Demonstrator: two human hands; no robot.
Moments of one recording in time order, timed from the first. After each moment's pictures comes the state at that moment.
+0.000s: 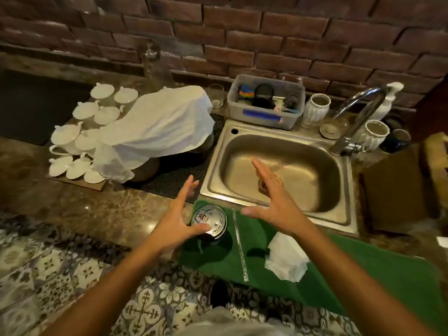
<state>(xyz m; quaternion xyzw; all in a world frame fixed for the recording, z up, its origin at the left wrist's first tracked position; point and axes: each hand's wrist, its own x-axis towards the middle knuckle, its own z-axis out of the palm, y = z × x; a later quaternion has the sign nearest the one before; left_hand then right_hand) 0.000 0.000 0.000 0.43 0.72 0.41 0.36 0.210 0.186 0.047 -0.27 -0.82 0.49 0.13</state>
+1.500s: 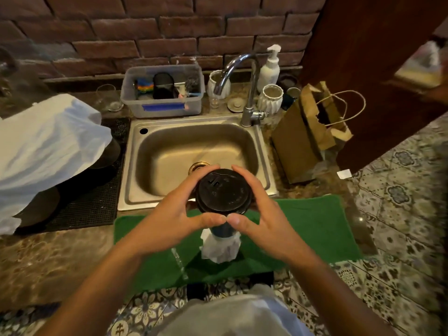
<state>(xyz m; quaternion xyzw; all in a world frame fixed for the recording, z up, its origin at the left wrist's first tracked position) 0.156 0.125 0.104 0.60 0.54 0.35 0.47 0.372 0.165 0.083 -0.38 -0.71 0.54 0.26</state>
